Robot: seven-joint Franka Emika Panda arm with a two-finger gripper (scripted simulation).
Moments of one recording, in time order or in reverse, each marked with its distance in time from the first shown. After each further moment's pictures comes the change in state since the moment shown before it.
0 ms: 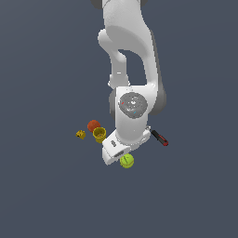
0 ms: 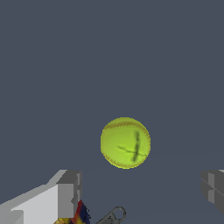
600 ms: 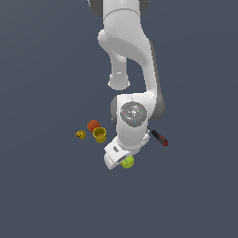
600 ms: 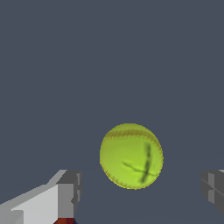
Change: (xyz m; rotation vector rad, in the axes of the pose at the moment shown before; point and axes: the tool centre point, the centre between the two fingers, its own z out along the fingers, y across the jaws) arm 0.006 -0.002 0.028 0.005 0.002 -0.062
